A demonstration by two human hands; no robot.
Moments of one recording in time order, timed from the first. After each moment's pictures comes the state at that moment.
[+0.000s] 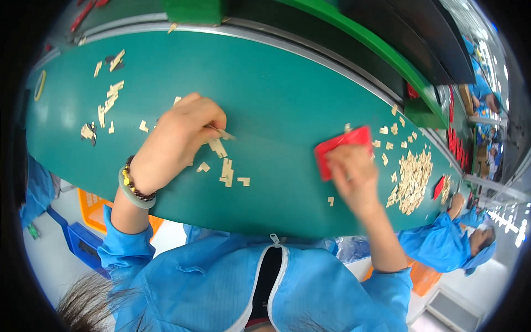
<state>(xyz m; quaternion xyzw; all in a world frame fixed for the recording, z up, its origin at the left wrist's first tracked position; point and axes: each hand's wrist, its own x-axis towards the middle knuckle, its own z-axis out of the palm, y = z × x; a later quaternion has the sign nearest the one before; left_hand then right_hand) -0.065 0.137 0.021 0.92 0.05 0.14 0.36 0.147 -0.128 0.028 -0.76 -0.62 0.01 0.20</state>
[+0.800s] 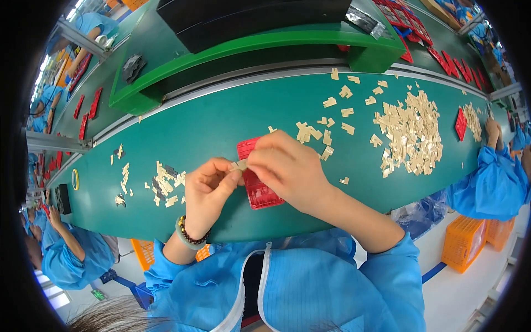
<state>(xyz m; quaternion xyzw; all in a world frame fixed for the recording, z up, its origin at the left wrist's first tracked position) -0.008 0.010 0.046 0.66 0.18 0.11 0.72 0.131 -0.132 0.054 -0.66 -0.50 0.08 0.55</state>
